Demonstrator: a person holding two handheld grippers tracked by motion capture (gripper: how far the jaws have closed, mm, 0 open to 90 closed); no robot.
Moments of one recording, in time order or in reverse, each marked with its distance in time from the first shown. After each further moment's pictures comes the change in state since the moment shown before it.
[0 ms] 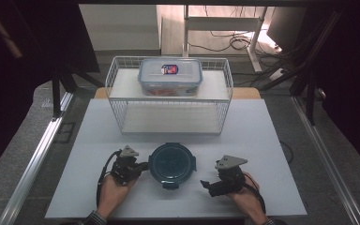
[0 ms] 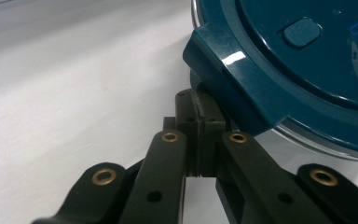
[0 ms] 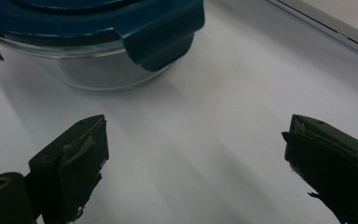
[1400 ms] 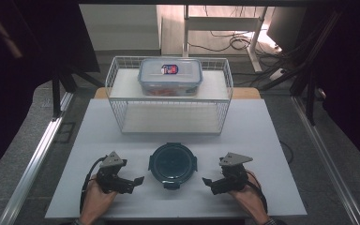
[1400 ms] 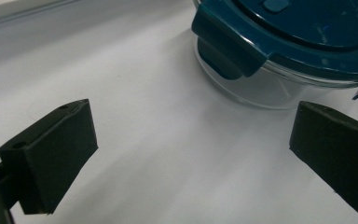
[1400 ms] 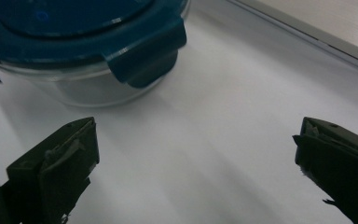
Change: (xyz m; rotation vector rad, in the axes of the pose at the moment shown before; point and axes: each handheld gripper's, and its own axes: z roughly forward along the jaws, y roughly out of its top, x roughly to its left) left arm 0.022 -0.032 -0.027 -0.109 -0.097 0.062; right arm -0.009 0.001 -0.005 -0.049 0.004 0.047
